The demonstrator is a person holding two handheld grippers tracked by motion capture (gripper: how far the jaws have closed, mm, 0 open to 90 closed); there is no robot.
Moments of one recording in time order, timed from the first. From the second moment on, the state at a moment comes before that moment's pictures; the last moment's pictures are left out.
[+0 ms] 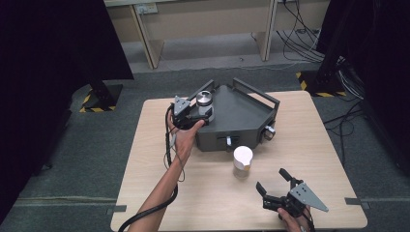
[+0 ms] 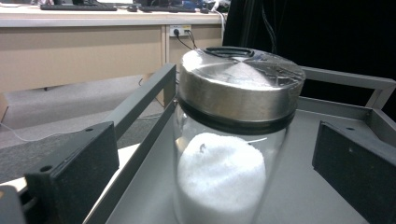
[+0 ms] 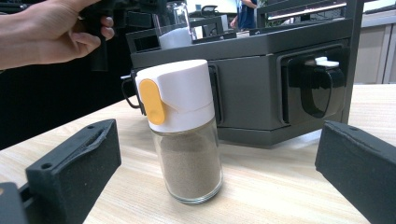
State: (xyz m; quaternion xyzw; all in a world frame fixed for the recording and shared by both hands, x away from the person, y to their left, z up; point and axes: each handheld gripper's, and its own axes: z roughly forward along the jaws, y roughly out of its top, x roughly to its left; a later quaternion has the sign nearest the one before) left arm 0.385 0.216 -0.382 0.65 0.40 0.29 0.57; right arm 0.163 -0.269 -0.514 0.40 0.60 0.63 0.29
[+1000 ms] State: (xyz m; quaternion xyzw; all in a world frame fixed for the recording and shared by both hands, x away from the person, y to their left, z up) left arm 0.316 0.259 -0.398 0.63 0.39 0.26 0.62; right arm 0.161 -0.265 -0.514 0.39 0.61 0.62 0.30
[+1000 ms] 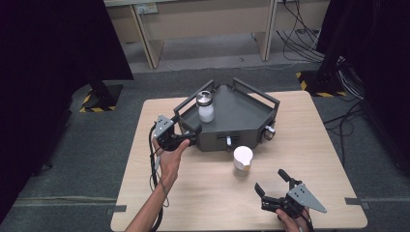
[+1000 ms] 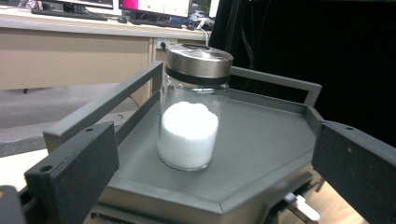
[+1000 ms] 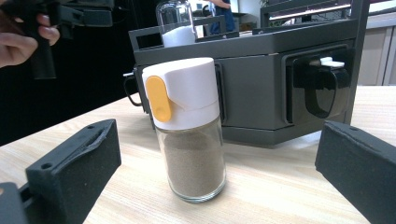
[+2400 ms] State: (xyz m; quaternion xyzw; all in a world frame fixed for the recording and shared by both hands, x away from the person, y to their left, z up) left arm 0.242 0.258 -0.452 0.65 0.34 0.29 0.62; right arm 0.159 -0.261 -0.514 0.39 0.61 0.62 0.30
